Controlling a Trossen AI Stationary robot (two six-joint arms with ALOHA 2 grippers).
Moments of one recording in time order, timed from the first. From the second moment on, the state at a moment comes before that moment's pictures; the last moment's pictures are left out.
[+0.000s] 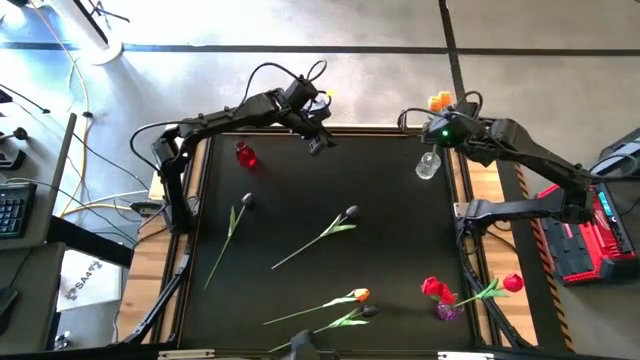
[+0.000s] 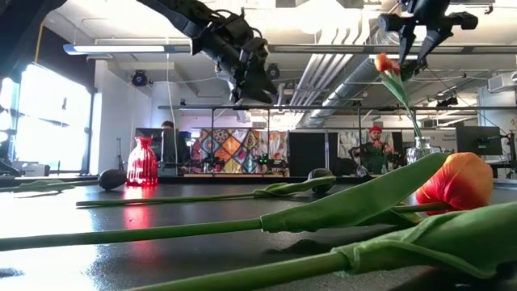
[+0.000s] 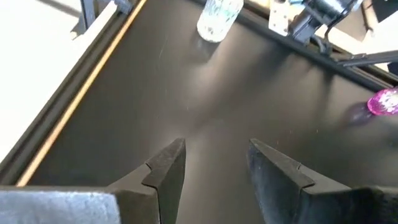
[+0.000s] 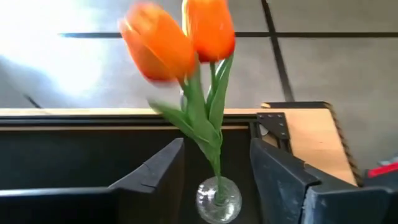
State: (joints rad) left arm 0.56 1.89 1.66 -0.57 0.42 0.01; right arm -0.46 1.06 1.28 -1.29 0.75 0.90
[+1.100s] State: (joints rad) left arm -0.11 1.89 1.45 -0.59 0.10 -0.38; right arm -0.20 1.06 1.49 -1.19 0.44 0.64
